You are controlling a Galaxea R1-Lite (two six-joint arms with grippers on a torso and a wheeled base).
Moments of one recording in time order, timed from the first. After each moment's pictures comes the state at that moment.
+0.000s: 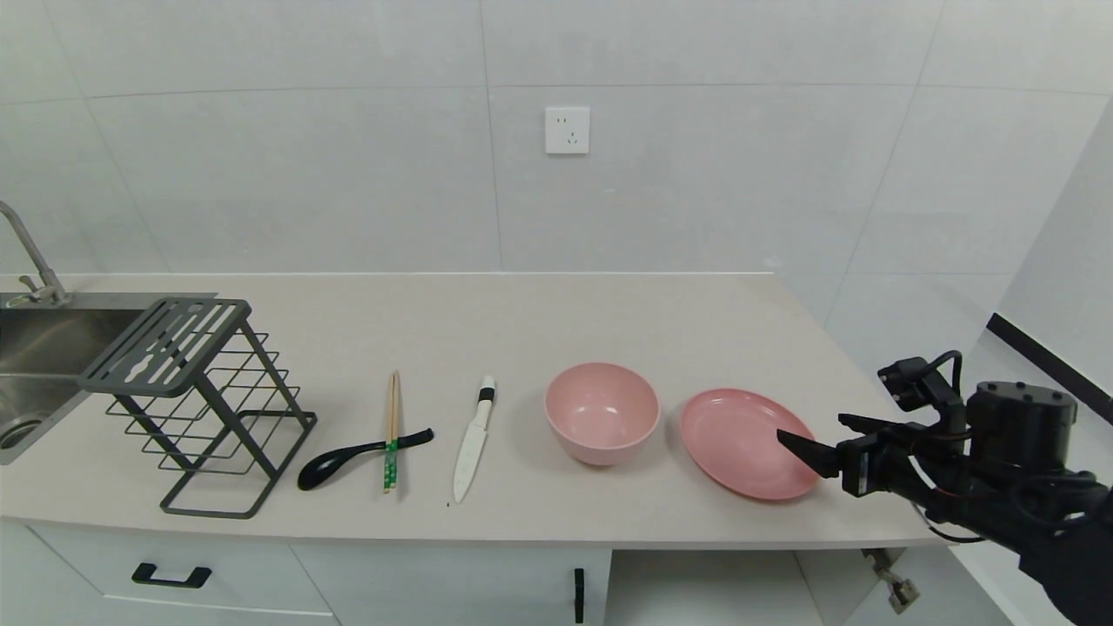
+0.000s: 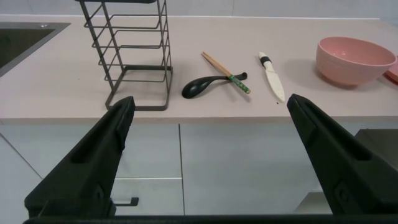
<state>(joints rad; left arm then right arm) 0.00 0.00 0.00 0.00 -0.06 -0.01 0.07 2.03 -0.26 -1.33 0.30 -0.02</state>
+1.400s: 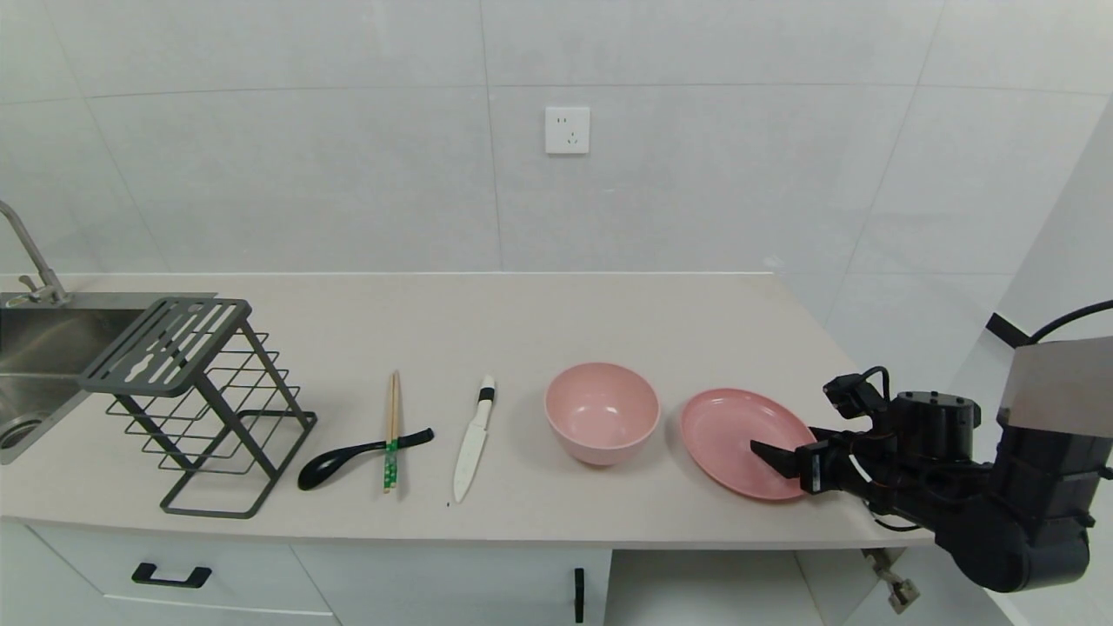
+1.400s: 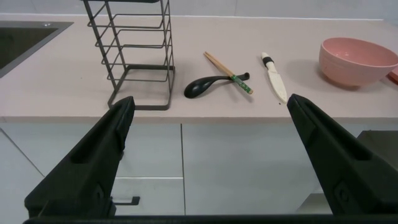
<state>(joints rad) 0.00 0.00 0.00 0.00 -0.04 -0.02 0.06 2.32 -0.43 -1.34 0.30 -0.03</state>
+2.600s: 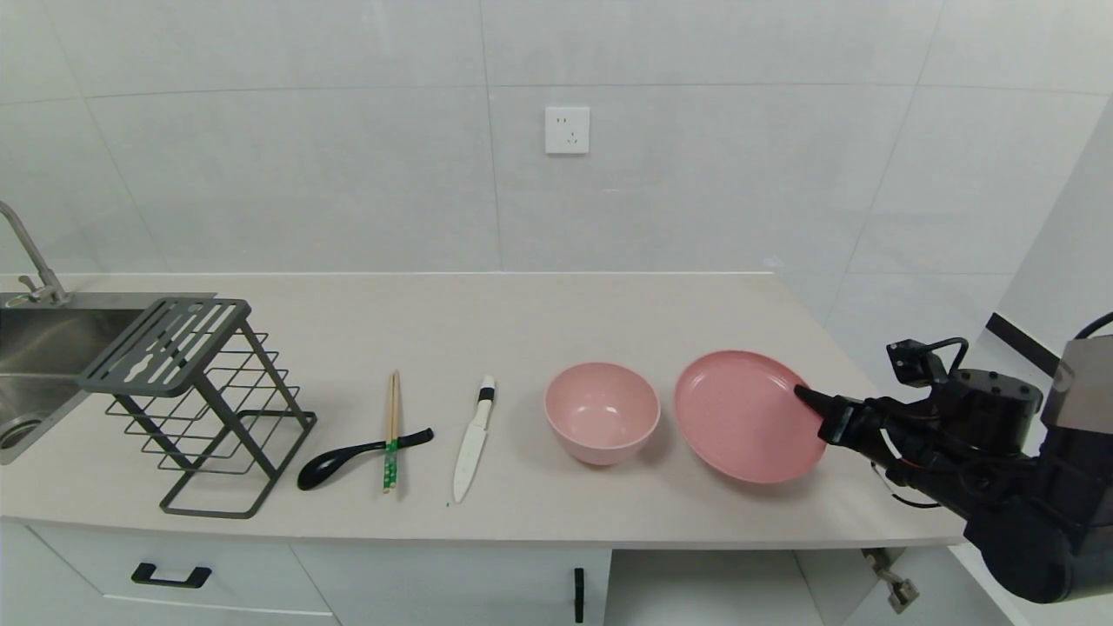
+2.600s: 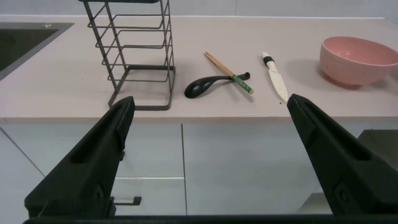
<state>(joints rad) 0.00 0.00 0.00 0.00 -0.05 -0.01 0.05 2.20 -0.36 -1.57 0.29 0.37</state>
